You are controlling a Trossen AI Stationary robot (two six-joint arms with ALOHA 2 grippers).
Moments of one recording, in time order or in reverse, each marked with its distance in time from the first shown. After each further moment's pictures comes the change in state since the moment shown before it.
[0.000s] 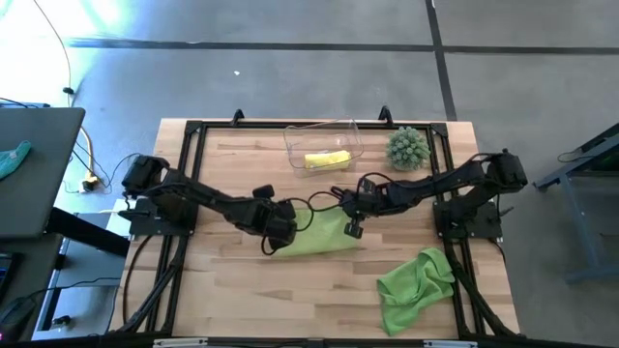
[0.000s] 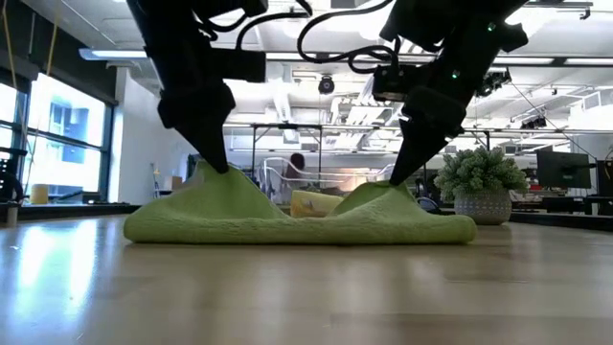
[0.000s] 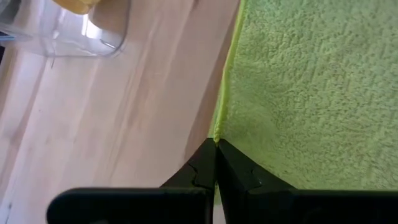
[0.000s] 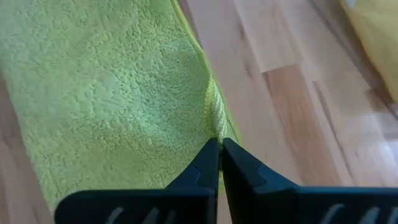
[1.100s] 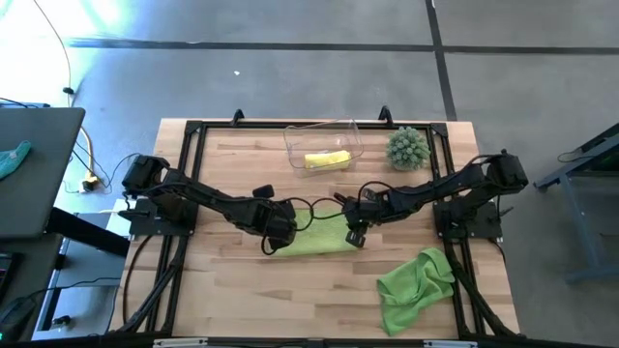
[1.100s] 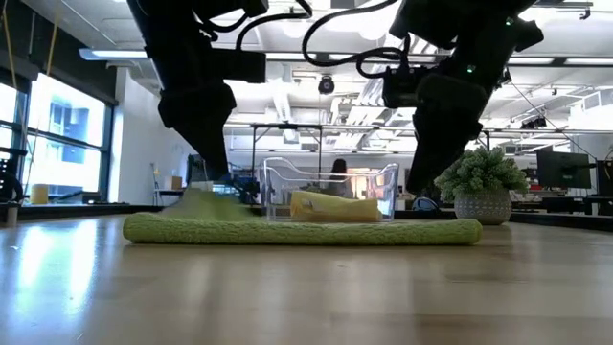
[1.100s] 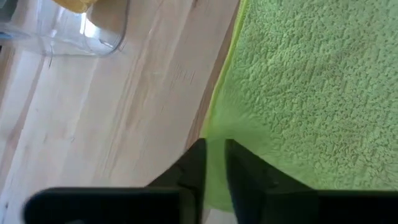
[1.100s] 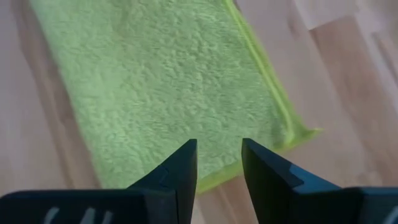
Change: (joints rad) left arm 0.004 0.000 0.000 0.002 0.007 -0.009; right arm 0.062 0.000 -0.021 -0.011 -0.086 0.180
